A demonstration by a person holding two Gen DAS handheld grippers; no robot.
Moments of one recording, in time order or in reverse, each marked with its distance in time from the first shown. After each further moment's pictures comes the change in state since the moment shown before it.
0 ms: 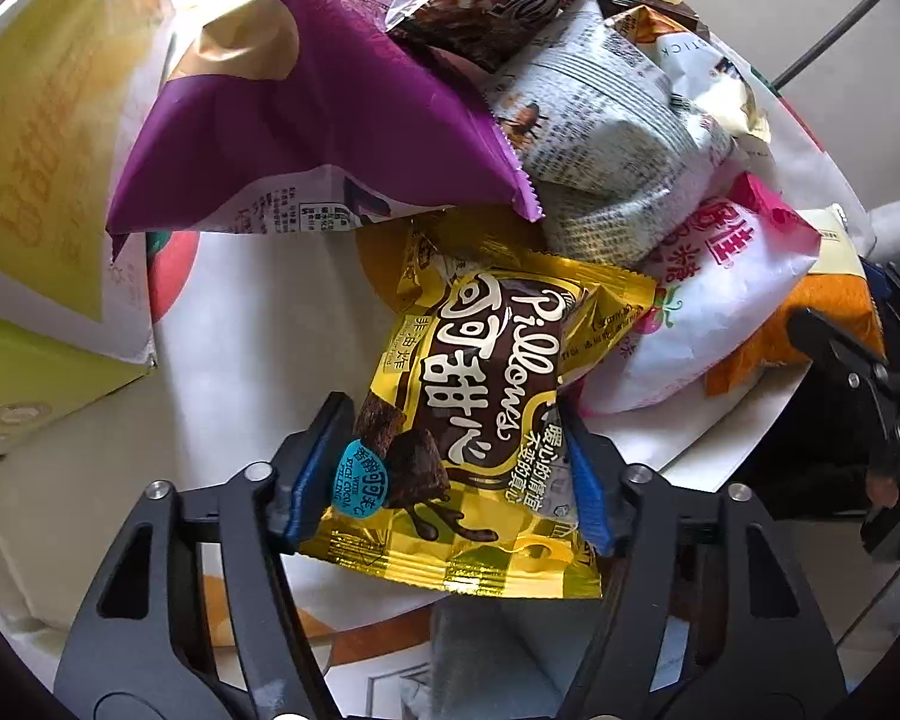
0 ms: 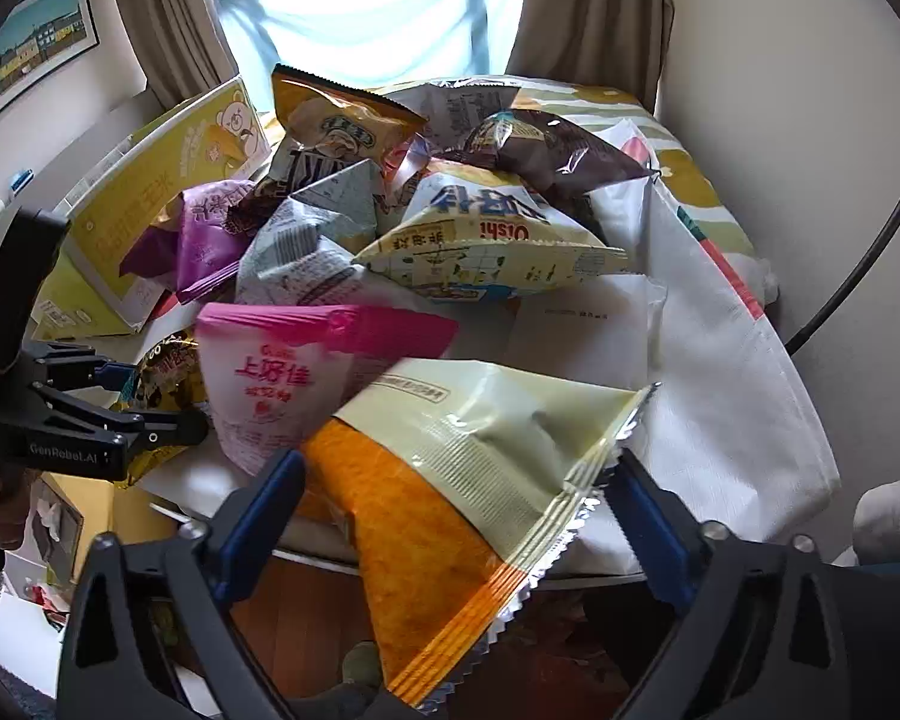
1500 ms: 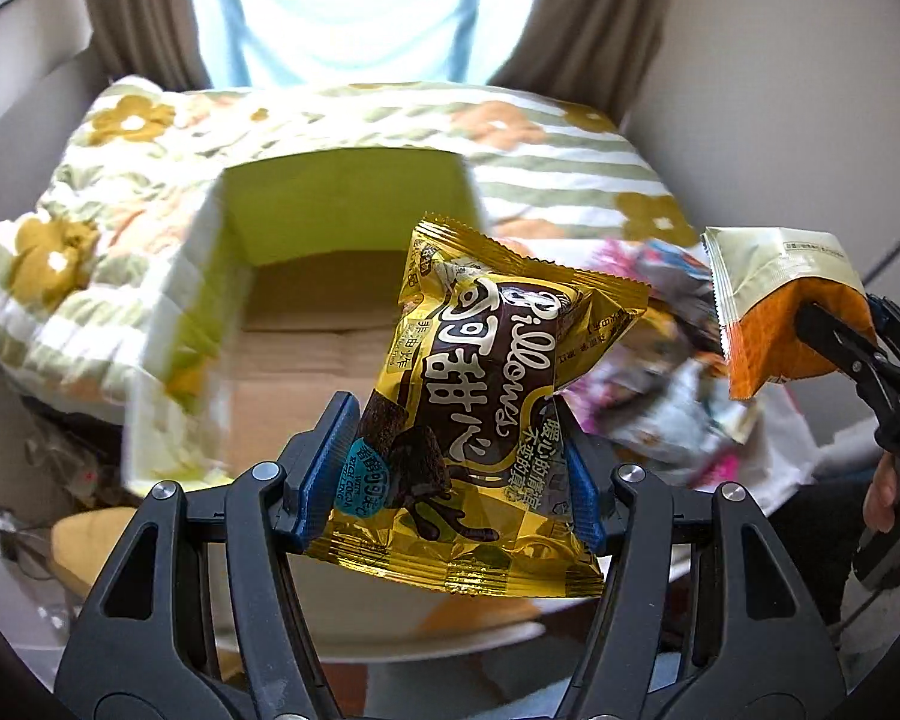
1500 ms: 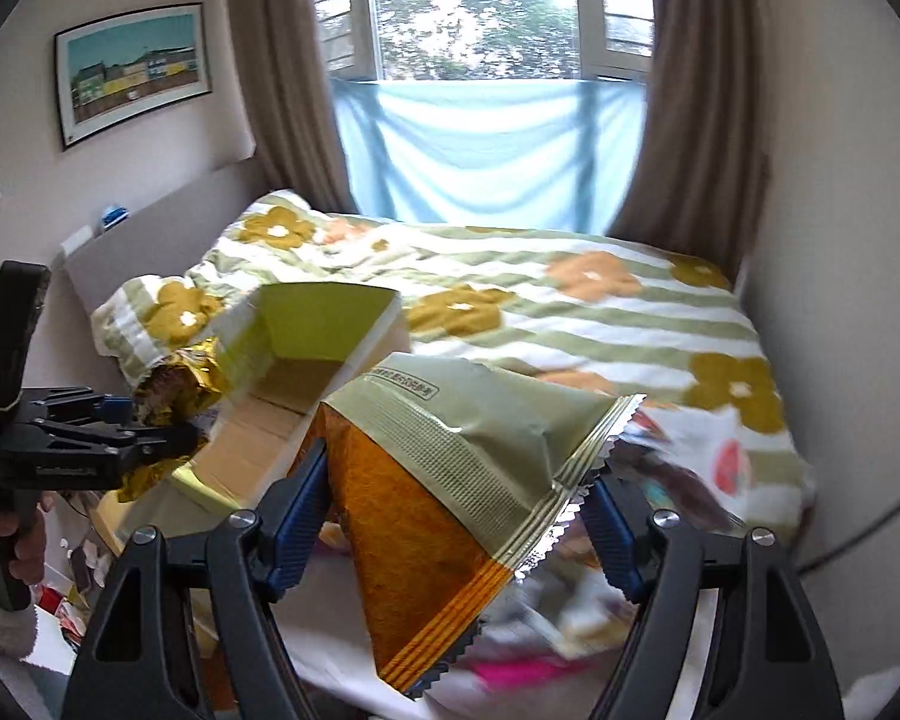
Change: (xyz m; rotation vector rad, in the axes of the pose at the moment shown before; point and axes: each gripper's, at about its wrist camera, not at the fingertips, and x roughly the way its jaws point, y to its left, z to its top) left arm -0.222 0.159 0.040 -0.253 -0.356 0.147; right arm -0.086 0.129 0.172 -0.189 -0.258 0.135
